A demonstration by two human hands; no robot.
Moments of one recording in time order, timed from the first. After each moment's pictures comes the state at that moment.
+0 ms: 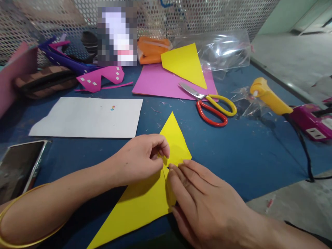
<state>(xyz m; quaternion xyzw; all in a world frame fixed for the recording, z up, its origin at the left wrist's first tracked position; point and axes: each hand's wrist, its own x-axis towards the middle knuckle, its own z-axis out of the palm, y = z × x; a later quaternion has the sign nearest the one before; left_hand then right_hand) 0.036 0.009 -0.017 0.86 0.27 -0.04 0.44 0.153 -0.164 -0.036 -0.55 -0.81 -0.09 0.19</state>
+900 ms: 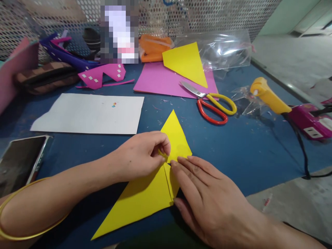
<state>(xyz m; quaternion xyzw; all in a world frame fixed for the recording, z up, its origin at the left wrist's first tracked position) 0.033 0.009 -0.016 0.87 0.23 -0.03 0.43 0.157 -0.170 -0.033 -0.57 -0.80 -0.06 0.19</state>
